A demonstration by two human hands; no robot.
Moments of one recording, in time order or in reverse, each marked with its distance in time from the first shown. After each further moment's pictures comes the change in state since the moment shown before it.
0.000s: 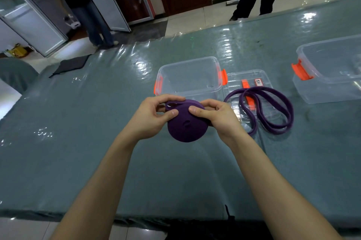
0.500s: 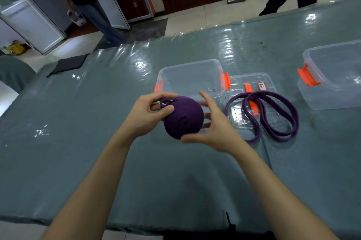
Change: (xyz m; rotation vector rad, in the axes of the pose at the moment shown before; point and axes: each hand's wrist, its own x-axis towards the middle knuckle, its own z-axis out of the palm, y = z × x) left_hand 0.029 -0.017 -0.019 -0.109 0.051 -0.057; right_hand 0.009 0.011 -0.001 -0.580 -0.087 -0.161
